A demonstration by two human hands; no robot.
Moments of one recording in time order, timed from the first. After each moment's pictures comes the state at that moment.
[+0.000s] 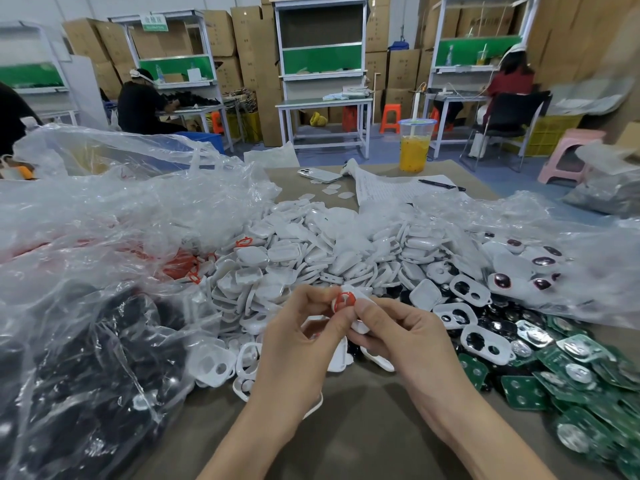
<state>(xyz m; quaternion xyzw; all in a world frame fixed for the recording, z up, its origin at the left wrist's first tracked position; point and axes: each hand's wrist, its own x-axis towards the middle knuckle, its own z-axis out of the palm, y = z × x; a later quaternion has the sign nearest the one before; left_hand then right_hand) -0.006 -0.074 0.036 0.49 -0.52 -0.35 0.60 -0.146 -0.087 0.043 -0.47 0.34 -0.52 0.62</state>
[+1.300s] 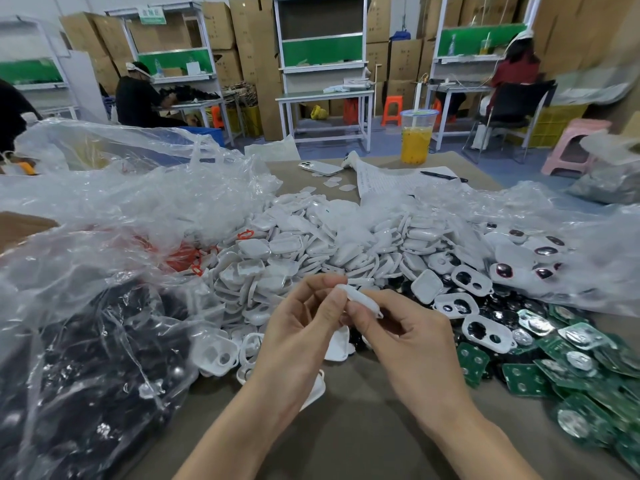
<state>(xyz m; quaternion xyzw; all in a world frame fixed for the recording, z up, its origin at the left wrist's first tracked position) -0.002 -0.077 0.030 0.36 -0.44 -0.53 0.63 -0.144 -0.078 0.029 -0.65 0.39 -0.54 0.36</state>
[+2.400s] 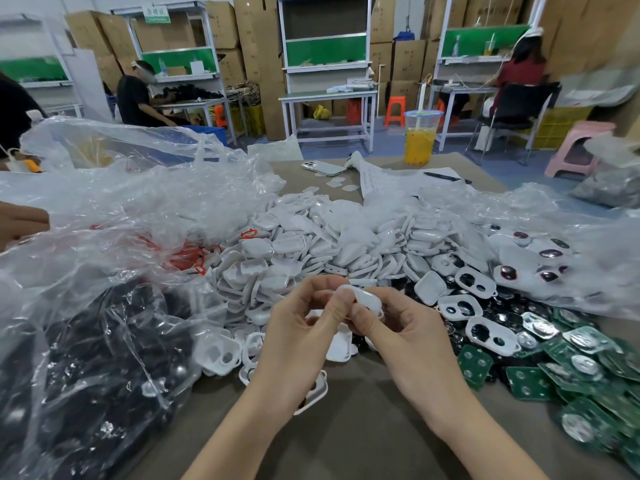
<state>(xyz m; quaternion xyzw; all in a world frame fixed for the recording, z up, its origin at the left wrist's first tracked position) 0.002 -0.070 0.041 0.46 -0.53 -0.41 0.58 -0.141 -0.083 0.031 -0.59 0.38 -0.52 0.48</state>
